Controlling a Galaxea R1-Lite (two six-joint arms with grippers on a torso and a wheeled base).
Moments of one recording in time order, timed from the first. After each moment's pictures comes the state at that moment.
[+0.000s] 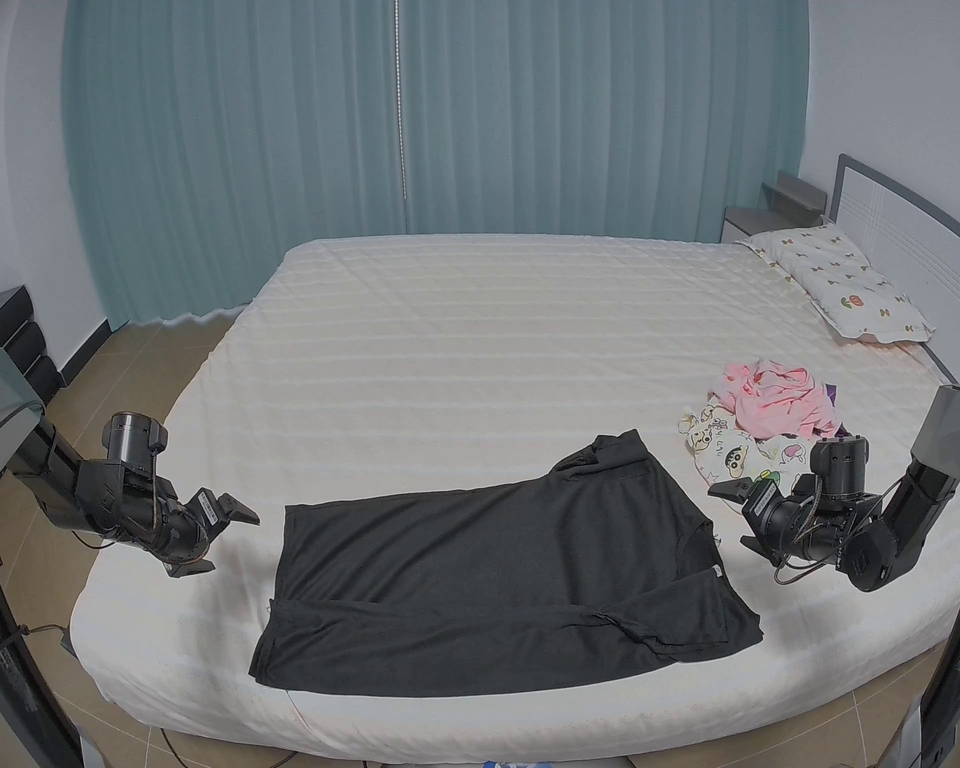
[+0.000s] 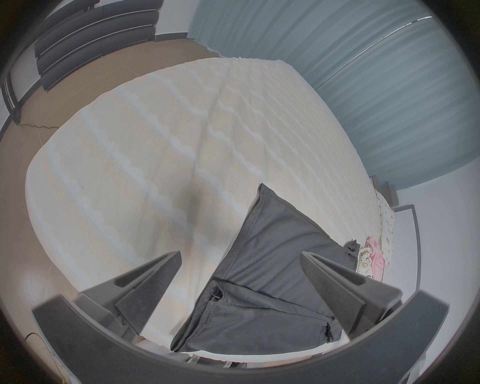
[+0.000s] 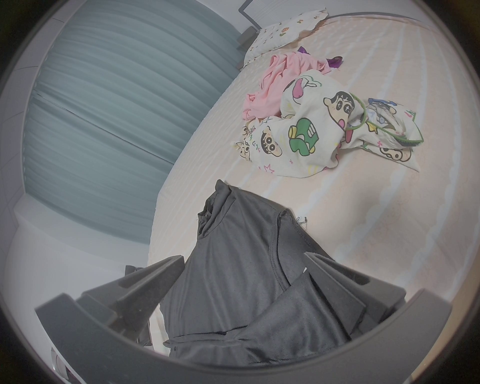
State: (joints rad) left arm 0.13 2.00 -0.83 -0.22 -0.29 -0.65; right arm 0.08 2.07 -0.54 -0.96 0.18 0.89
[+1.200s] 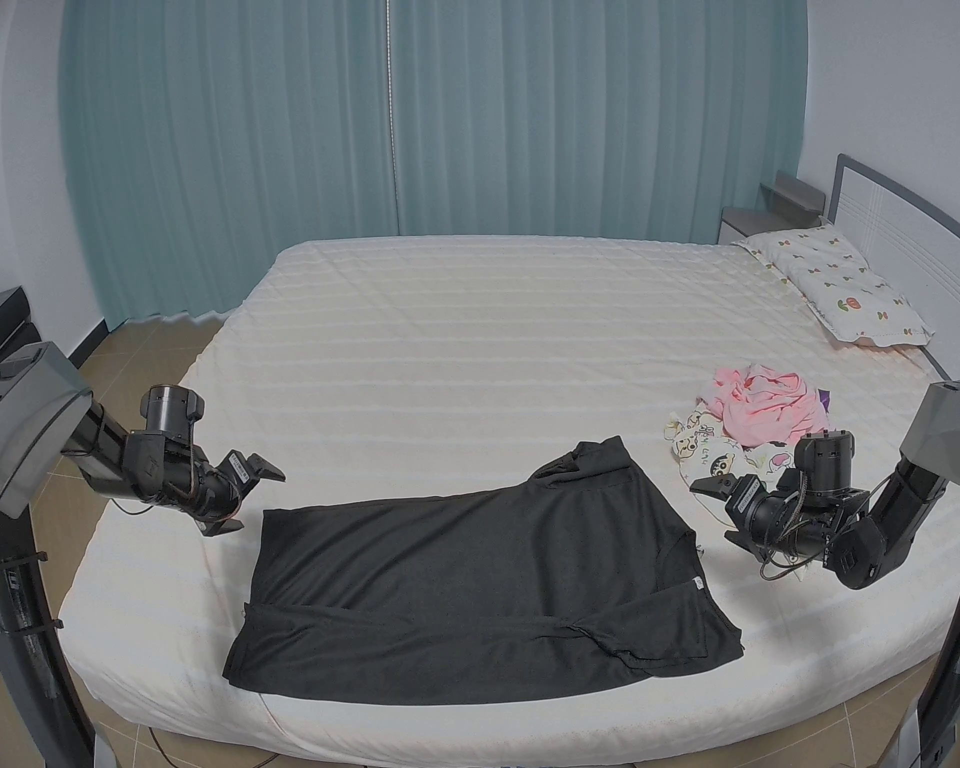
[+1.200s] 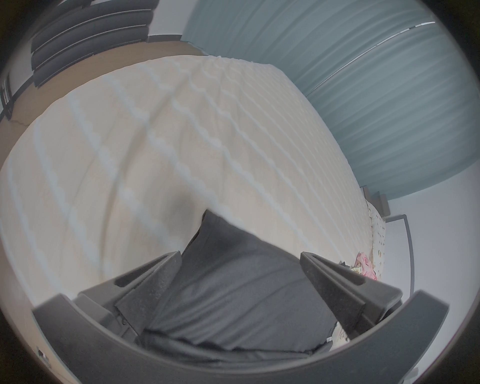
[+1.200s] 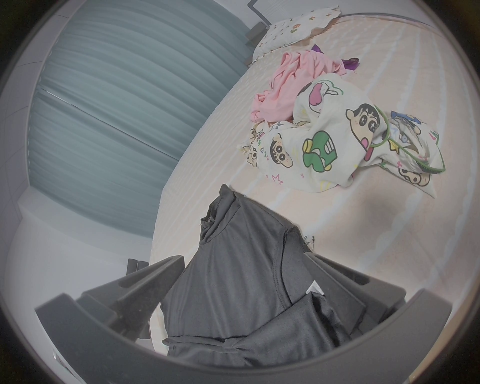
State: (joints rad) left arm 0.08 2.23 -1.17 -0.22 -0.28 -0.70; right arm 0.13 2.09 -0.60 -0.94 0.18 0.88
